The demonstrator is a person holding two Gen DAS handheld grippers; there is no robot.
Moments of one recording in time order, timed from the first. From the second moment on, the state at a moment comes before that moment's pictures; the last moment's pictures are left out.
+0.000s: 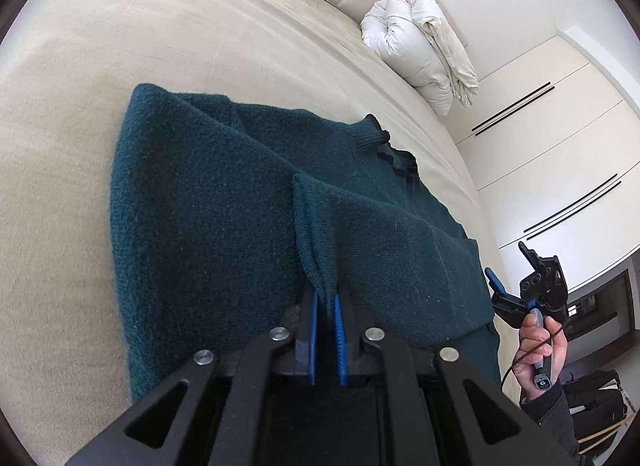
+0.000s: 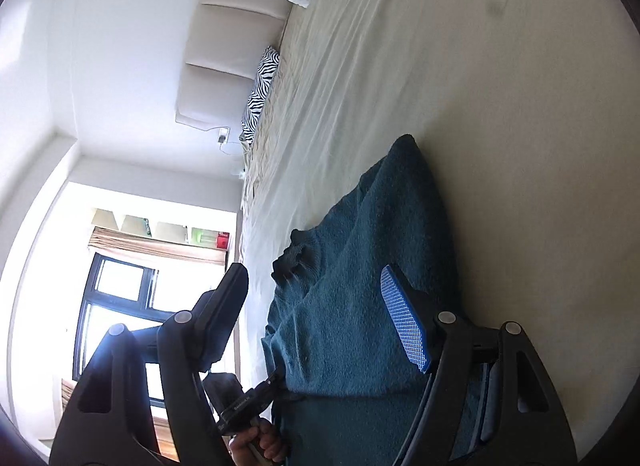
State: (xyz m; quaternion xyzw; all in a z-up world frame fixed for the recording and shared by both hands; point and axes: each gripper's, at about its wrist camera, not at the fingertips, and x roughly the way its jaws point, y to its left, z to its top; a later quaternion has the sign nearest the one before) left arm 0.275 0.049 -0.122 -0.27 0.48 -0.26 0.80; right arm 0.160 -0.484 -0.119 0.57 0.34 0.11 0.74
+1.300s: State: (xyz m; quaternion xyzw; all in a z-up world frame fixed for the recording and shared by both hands) left arm 0.096 0.120 -0.066 -0.25 0.46 -0.19 0.83; right arm -0.062 -0.411 -0.051 0.39 0.38 0.13 0.83
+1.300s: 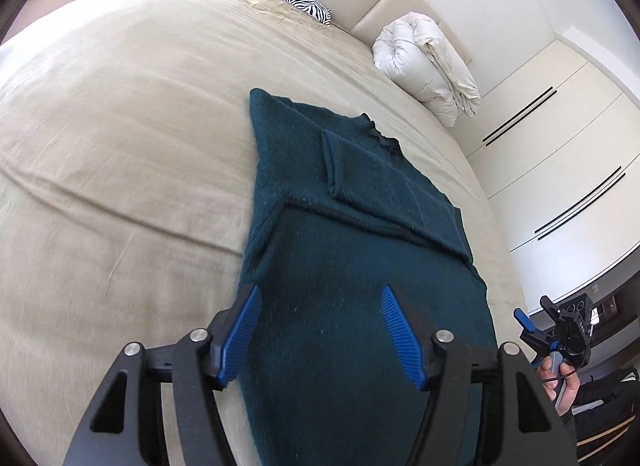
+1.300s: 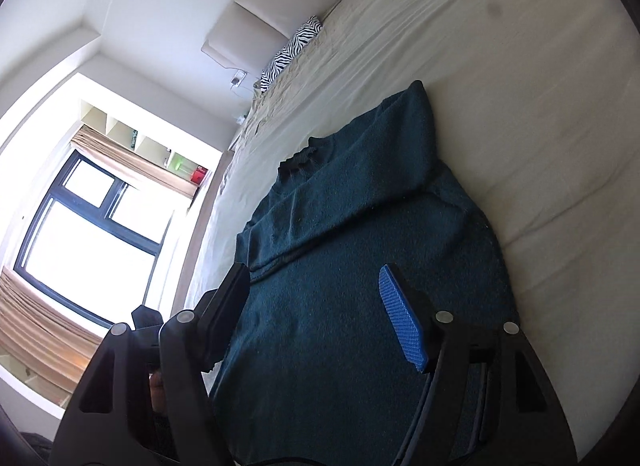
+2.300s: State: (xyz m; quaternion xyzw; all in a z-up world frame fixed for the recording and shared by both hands) left arm -0.052 0.111 -0.102 -0.23 0.57 -0.21 0.76; right arm -0.231 -0.461 -0.095 0.35 0.49 0.01 0.79
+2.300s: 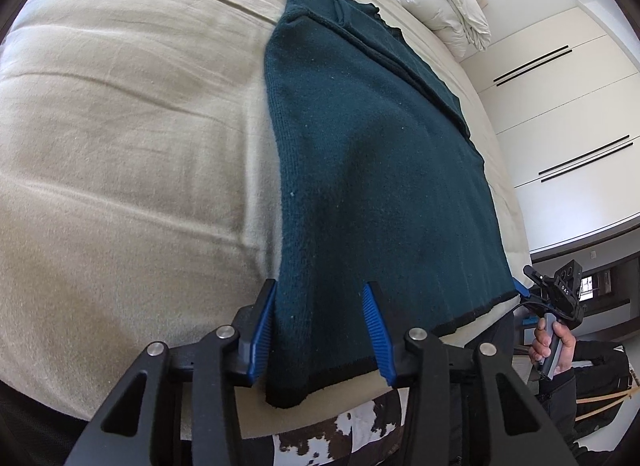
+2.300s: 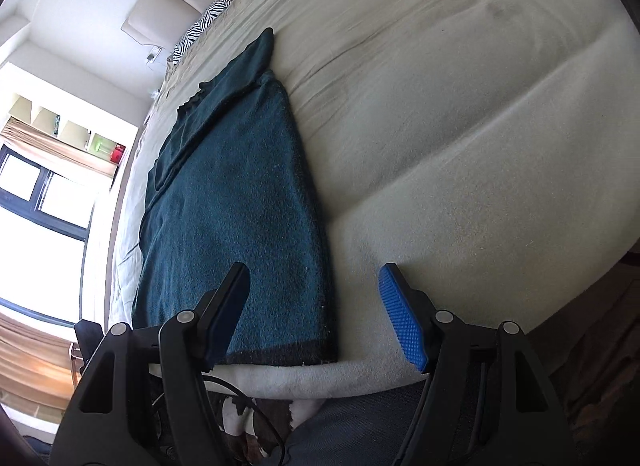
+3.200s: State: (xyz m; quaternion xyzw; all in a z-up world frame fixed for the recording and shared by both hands) left arm -0.060 0.117 -0.070 -0.30 0.53 -0.27 0.75; right arm -0.227 -0.436 -0.078 0.38 0.48 0.10 0.78
